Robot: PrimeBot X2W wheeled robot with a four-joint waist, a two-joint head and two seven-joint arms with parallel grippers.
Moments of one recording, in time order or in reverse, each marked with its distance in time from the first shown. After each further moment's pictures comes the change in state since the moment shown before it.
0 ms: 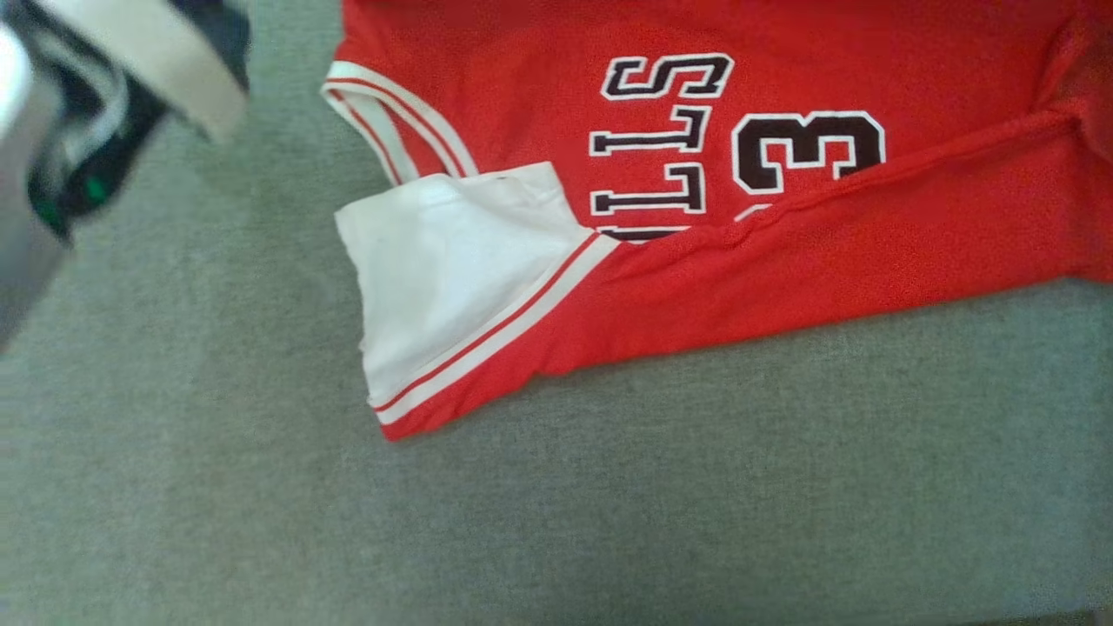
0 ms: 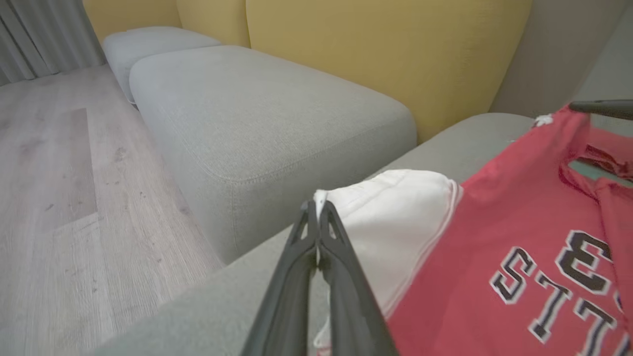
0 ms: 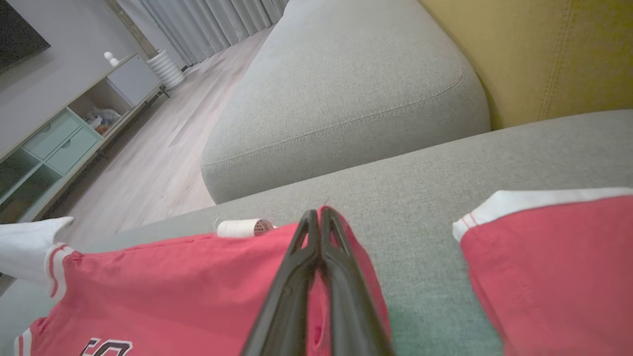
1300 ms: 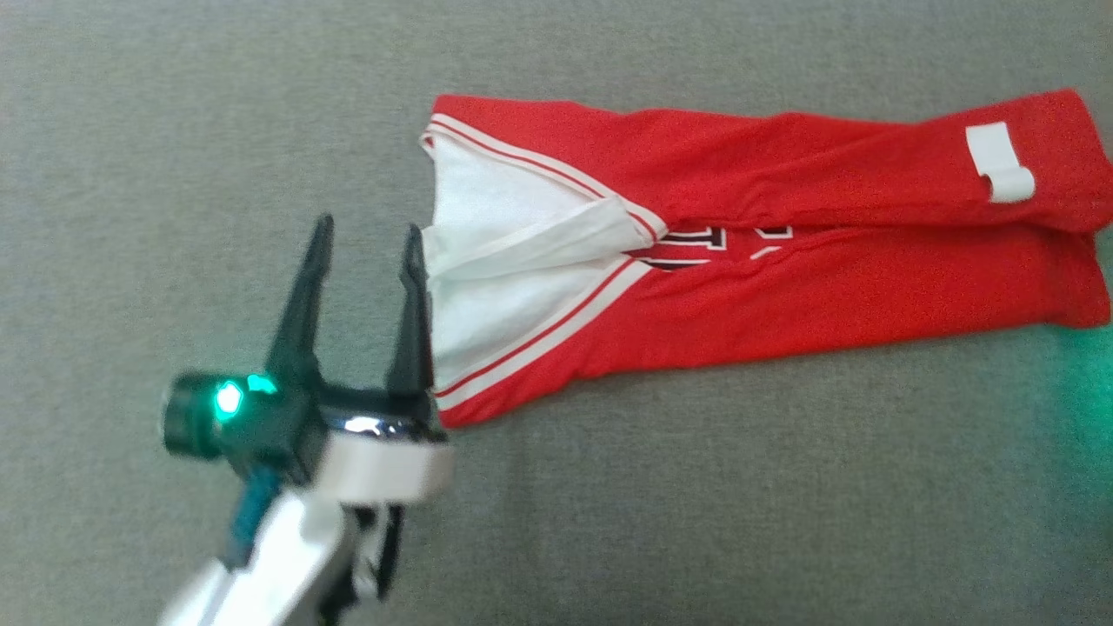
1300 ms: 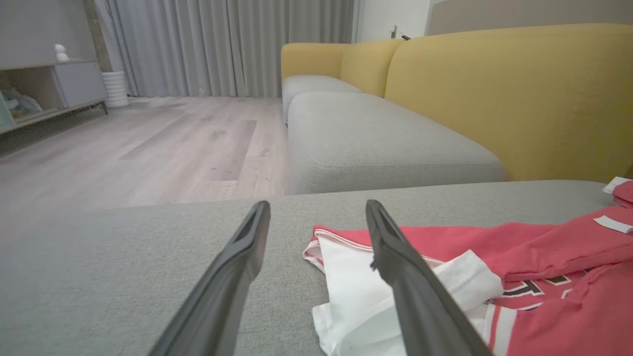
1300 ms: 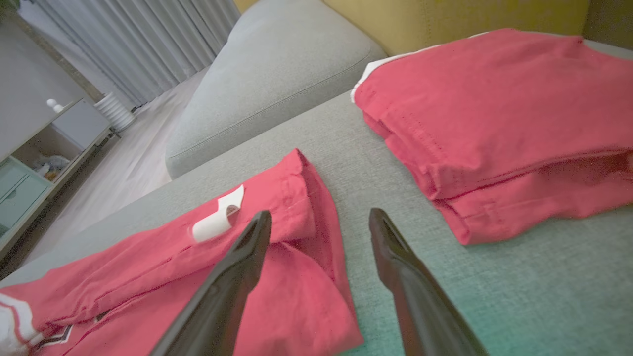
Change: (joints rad) left arm 0.882 -0.230 0.221 -0.376 0.338 0.658 -0.278; right arm 0.586 0.262 -0.287 -0.063 -0.226 0.000 -0.220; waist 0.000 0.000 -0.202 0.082
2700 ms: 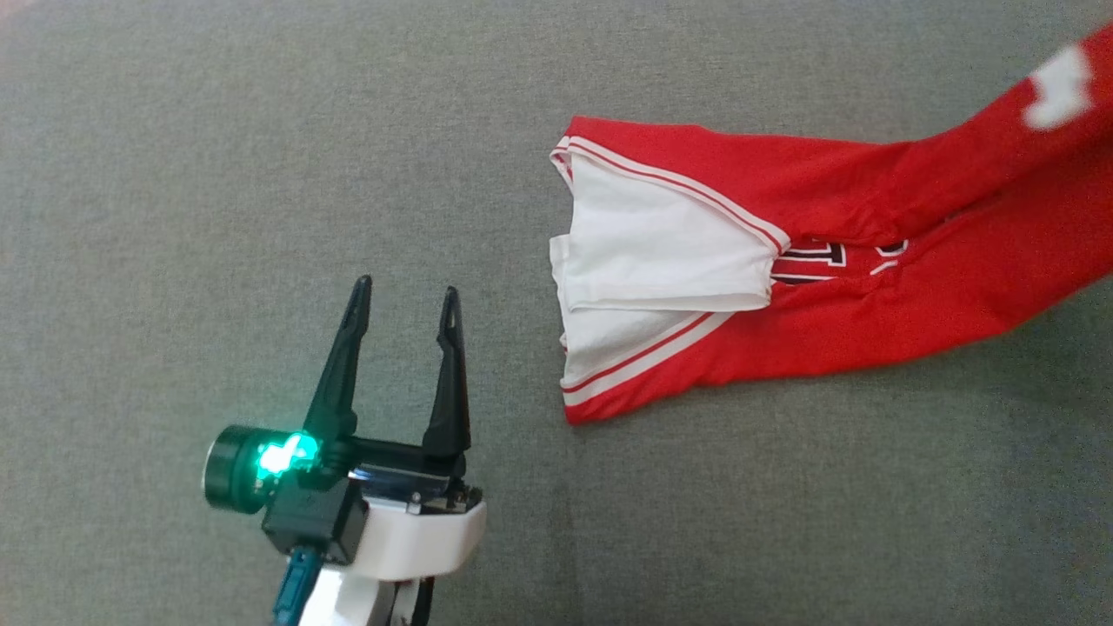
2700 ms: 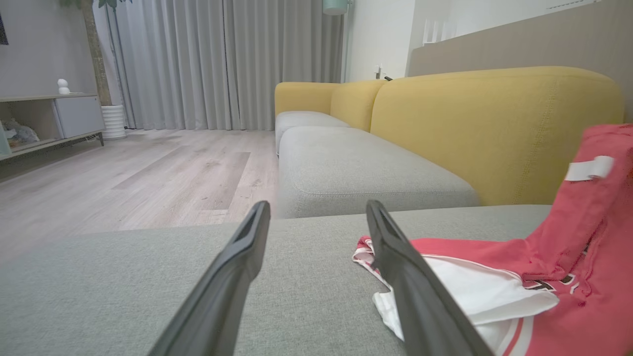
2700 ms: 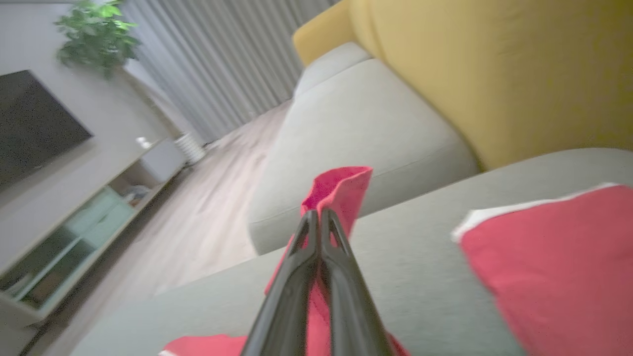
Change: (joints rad) left arm 0.278 -0.327 0.344 0.014 0.420 -0.309 -0.001; right arm -0.250 0.067 -0.180 -0.162 -0.036 0.000 0.391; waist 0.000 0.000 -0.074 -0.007
